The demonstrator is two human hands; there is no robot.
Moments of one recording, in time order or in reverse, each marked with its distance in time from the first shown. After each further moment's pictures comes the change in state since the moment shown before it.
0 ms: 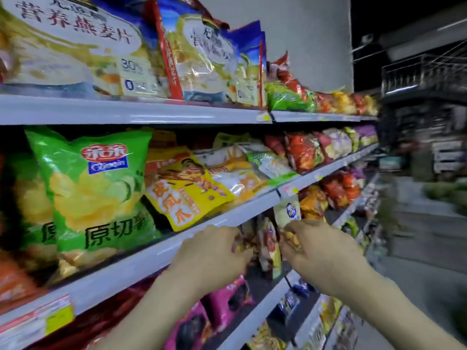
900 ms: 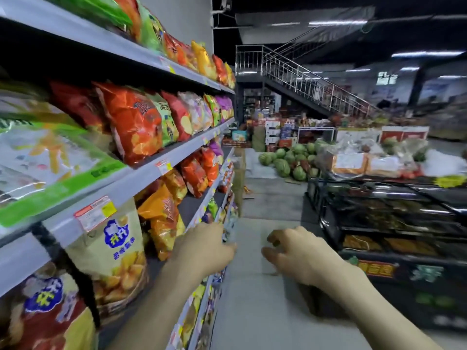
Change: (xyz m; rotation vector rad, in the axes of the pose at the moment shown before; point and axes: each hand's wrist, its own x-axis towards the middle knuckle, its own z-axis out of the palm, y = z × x) left_hand 0.384 0.262 0.223 -0.208 -0.302 0.418; right_hand 0.140 0.359 0.077 -0.141 -0.313 0.631
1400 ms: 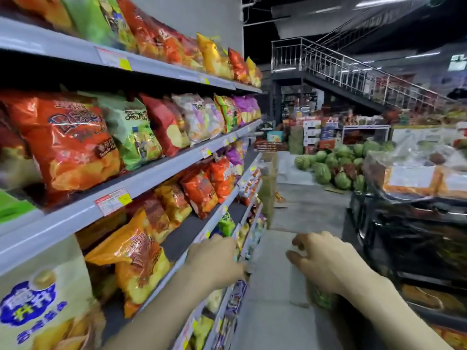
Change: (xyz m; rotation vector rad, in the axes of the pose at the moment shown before) left_hand 0.212 0.071 0.034 0.191 -0.093 -0.076; right_hand 0.222 0.142 -0.008 -0.063 0.071 -0.096
